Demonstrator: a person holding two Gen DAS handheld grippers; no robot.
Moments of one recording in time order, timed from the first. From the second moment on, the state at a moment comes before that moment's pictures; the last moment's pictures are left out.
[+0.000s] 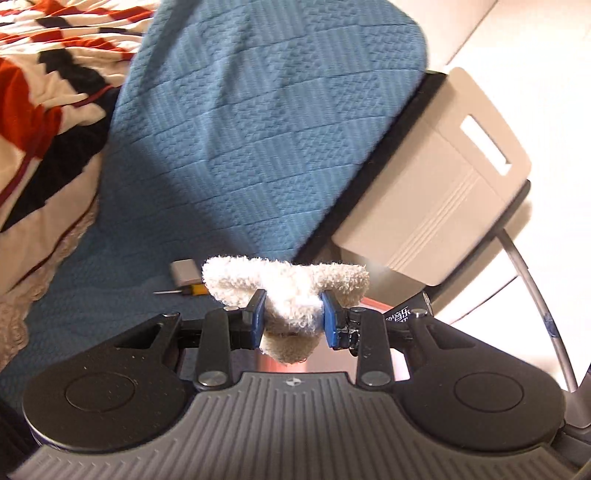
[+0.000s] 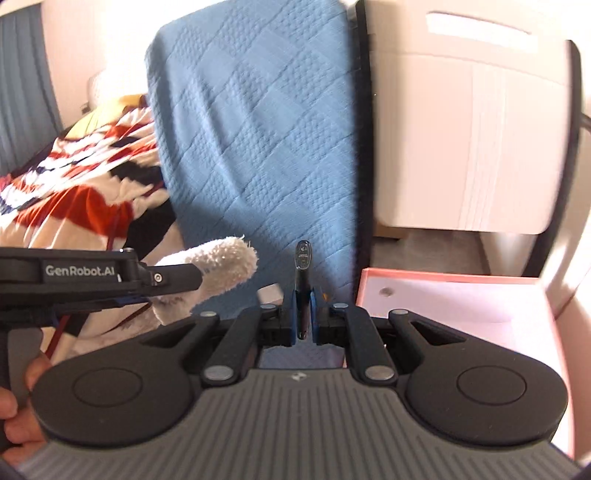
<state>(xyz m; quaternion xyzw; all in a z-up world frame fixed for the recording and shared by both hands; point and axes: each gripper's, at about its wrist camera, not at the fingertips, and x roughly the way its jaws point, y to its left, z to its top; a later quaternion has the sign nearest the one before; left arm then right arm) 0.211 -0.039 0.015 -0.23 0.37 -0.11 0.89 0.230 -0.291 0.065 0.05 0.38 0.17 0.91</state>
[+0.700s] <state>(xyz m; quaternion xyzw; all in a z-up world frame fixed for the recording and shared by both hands) 0.221 -0.231 -0.102 -0.15 0.46 -0.18 0.86 0.192 -0.455 -0.049 0.09 0.48 0.01 0.88</state>
